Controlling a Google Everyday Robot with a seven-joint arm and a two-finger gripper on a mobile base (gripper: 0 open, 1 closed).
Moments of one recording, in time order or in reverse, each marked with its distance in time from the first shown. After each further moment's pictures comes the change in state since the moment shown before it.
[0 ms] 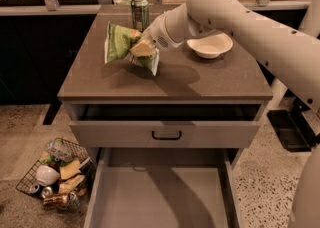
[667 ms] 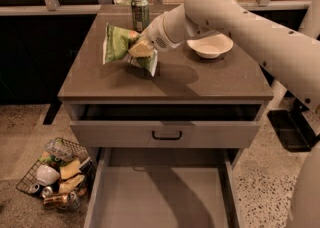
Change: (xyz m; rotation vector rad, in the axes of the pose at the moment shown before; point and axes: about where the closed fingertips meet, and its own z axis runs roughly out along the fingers) arm -0.001 0.003 0.005 -0.008 0.000 -0.002
